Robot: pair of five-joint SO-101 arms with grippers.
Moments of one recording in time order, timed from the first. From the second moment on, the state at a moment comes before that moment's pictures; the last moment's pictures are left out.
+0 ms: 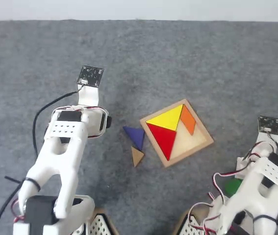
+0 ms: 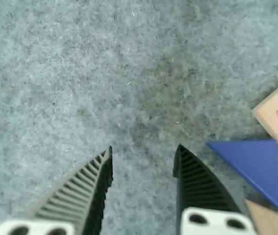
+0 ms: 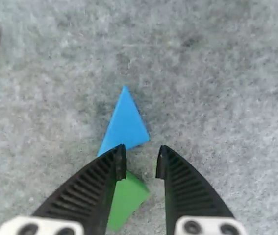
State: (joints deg) left arm -3.4 -16.6 47.9 48.2 -3.2; right arm 35.7 -36.0 64.9 58.3 26.4
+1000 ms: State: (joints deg) left arm -1.2 -16.6 47.9 48.7 -3.2; right arm 27.4 -42.5 64.9 68.8 30.3
